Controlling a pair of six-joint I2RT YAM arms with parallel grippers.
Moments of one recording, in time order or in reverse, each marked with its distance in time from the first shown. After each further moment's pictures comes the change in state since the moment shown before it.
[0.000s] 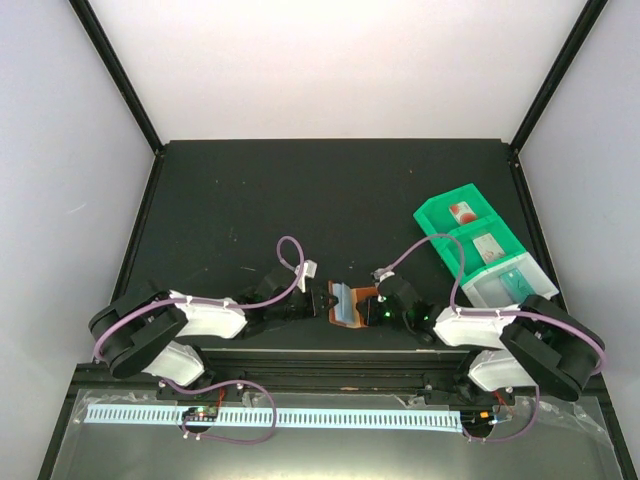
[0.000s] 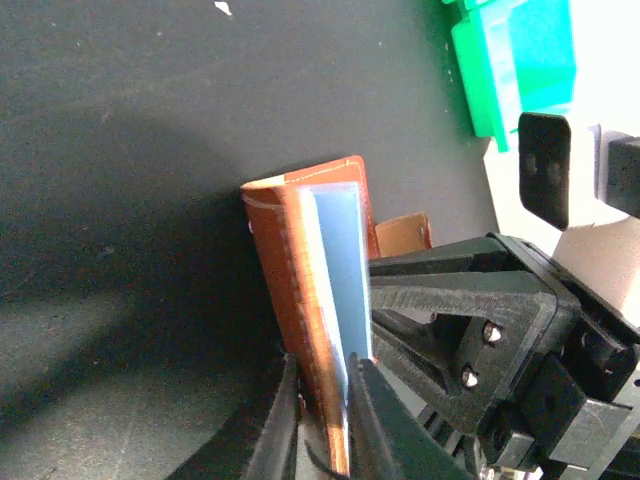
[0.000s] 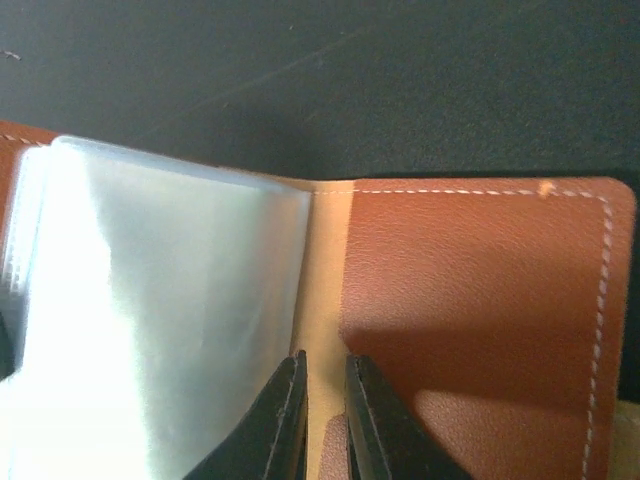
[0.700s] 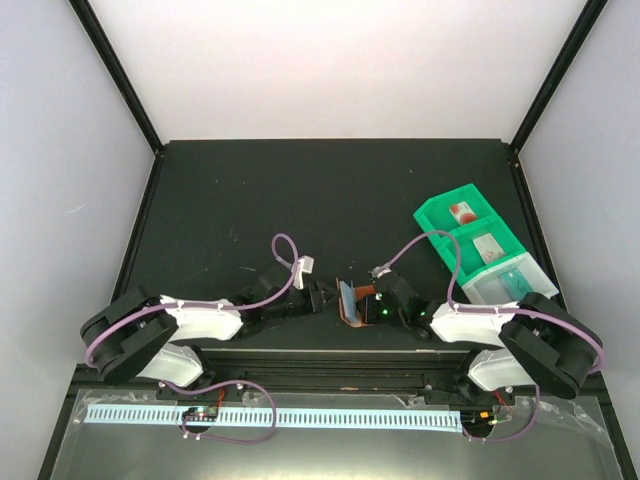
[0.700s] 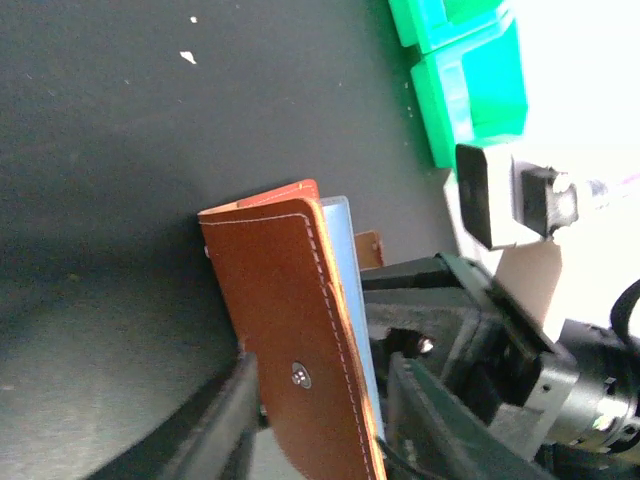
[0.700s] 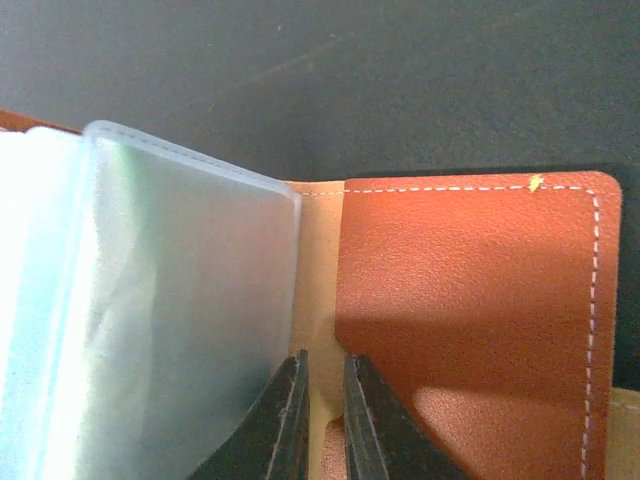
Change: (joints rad) left arm 0.000 -0.042 0.003 0.034 -0.014 -0.049; right arm 0.000 0.001 0.051 -0.108 0.016 -0.015
